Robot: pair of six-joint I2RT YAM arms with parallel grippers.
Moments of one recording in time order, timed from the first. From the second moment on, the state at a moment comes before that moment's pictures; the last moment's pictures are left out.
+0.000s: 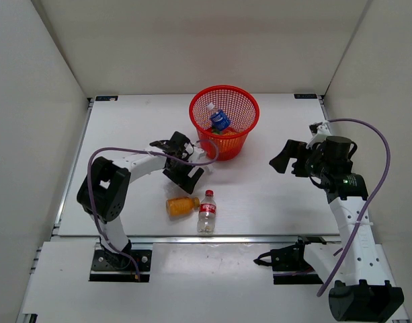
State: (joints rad) left arm -0.54 1.78 1.14 -0.62 0.22 0.18; right arm -0.03 0.86 0.93 -0.67 -0.44 0.23
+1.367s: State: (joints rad) left arm -0.65 1.99 2.09 -0.45 -0.04 -0.37; right arm 0.23 0.76 0.79 -0.70 -0.33 0.20
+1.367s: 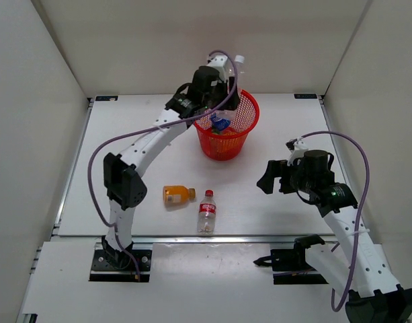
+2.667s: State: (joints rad) left arm -0.43 0.74 0.90 -1.06 -0.26 -0.59; right arm 1.08 1.68 0.98 -0.39 0.25 0.65
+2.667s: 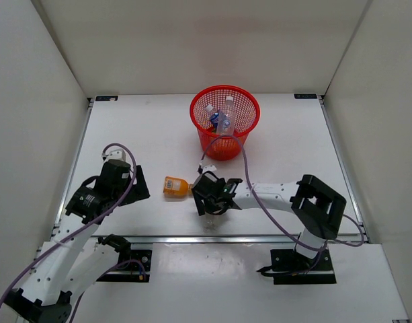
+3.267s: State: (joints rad) left arm -0.40 0.91 0.92 -0.96 -0.18 -0.48; right arm 0.95 1.41 1.39 -0.61 0.18 0.27
